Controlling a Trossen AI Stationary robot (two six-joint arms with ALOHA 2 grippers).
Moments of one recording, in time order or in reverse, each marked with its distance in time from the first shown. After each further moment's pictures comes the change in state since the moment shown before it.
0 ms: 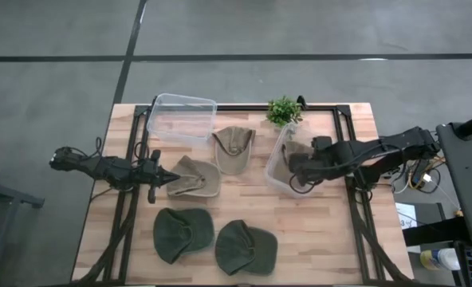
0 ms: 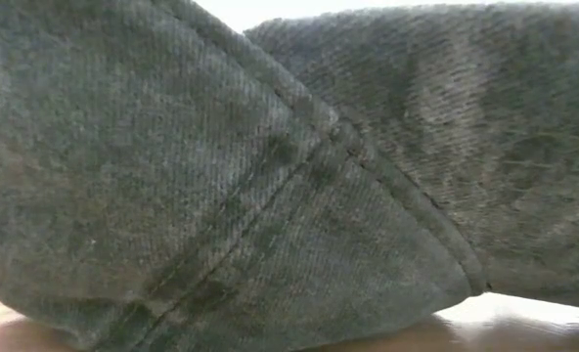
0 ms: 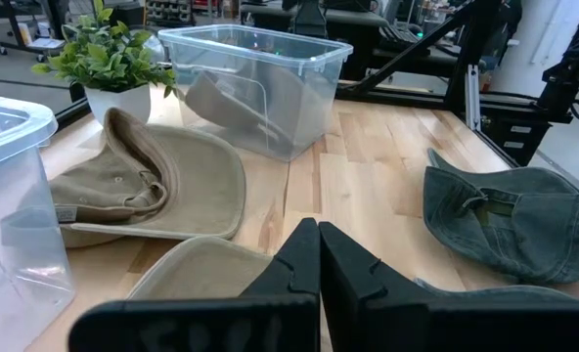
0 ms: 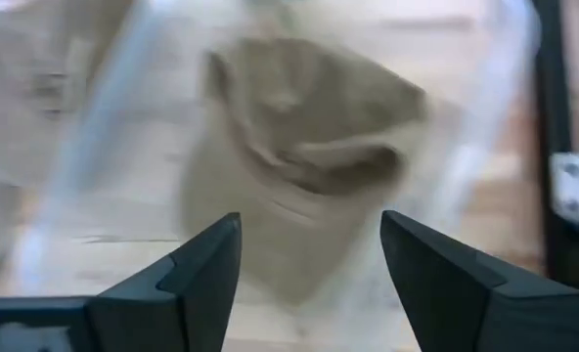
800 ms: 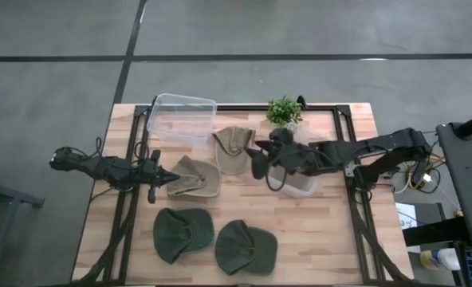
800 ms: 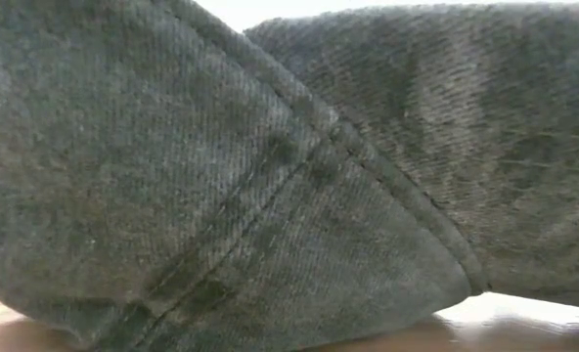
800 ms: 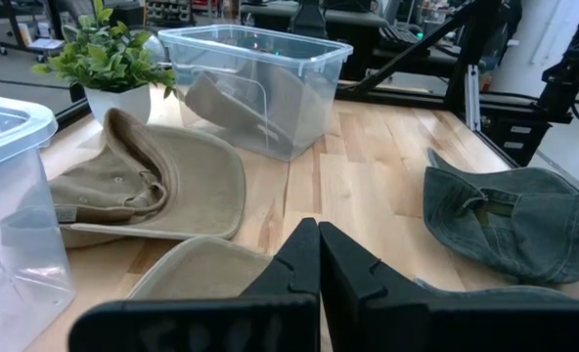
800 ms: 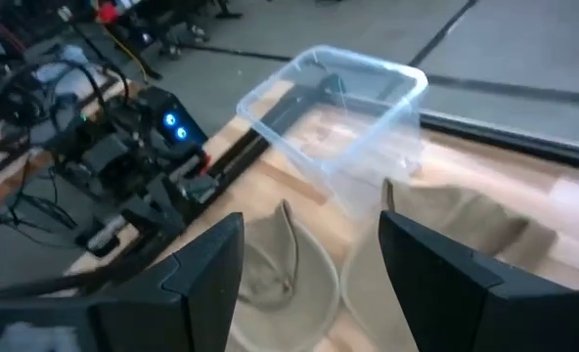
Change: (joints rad) left arm 0.000 0.000 0.000 0.000 0.000 0.000; right arm -0.062 0.105 0.036 1.093 0.179 -0.984
